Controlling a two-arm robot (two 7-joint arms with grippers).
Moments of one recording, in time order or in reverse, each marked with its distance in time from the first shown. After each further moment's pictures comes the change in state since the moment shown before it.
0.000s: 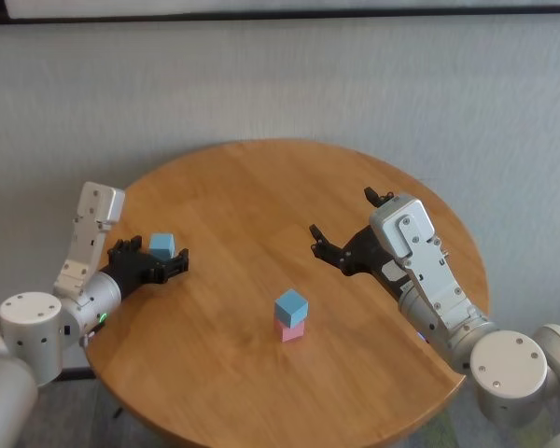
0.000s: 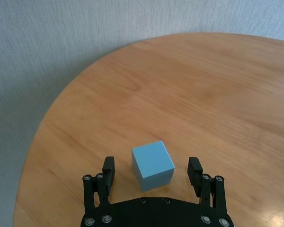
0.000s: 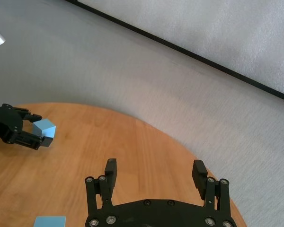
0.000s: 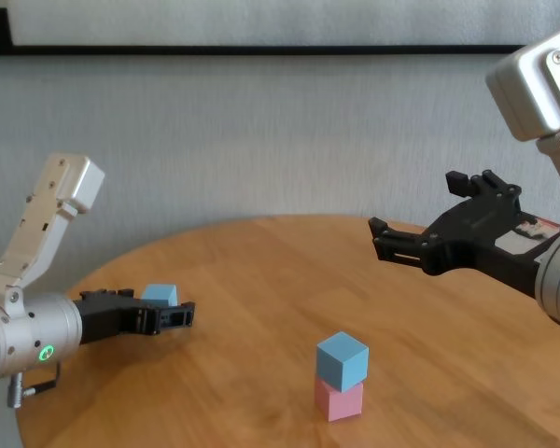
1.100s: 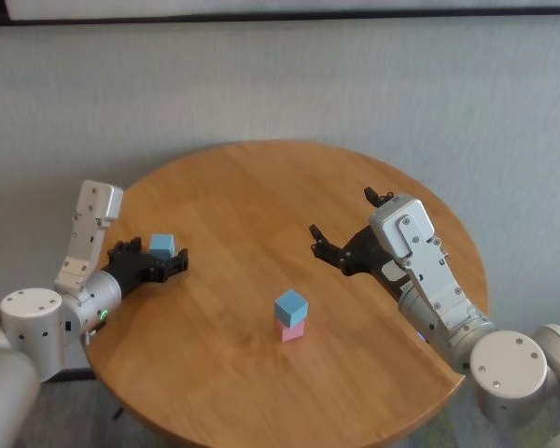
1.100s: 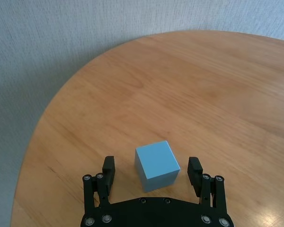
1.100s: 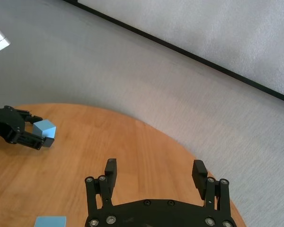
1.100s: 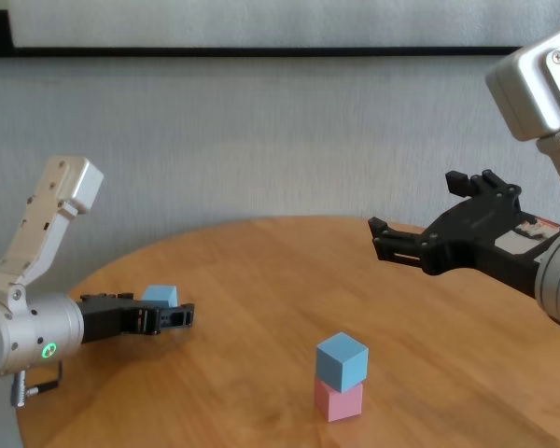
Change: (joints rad) left arm -0.034 -0.013 -0.014 0.062 -0.006 0.020 -0.007; right arm 0.000 0.000 0.000 0.000 0.000 0.000 0.000
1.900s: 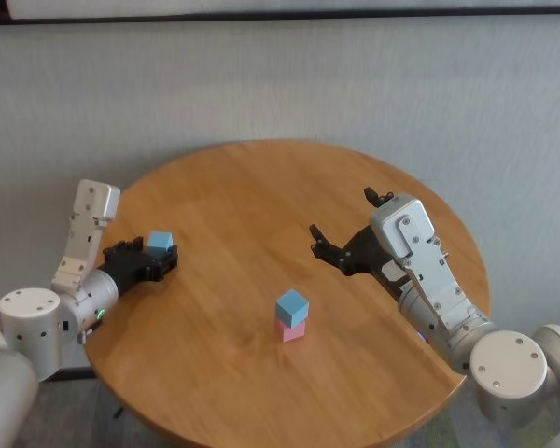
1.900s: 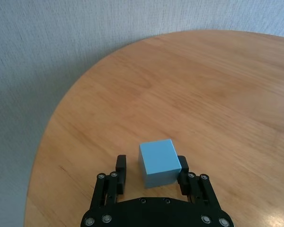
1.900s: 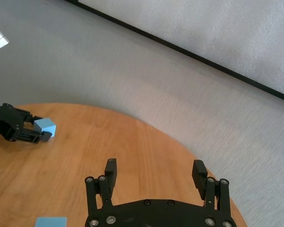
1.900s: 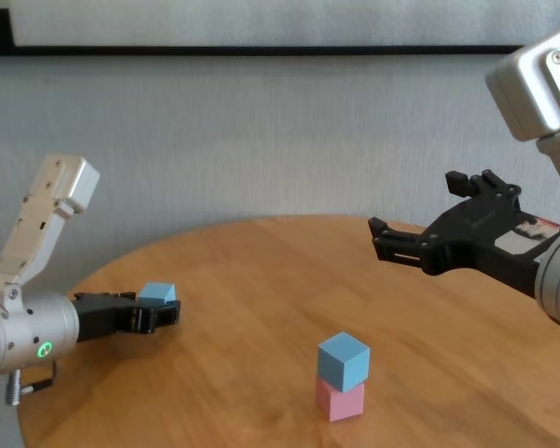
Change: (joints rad) left arm 0.004 0.002 0.004 -0.005 0.003 -0.002 0.001; right arm 0.000 0.000 0.000 0.000 0.000 0.000 0.000
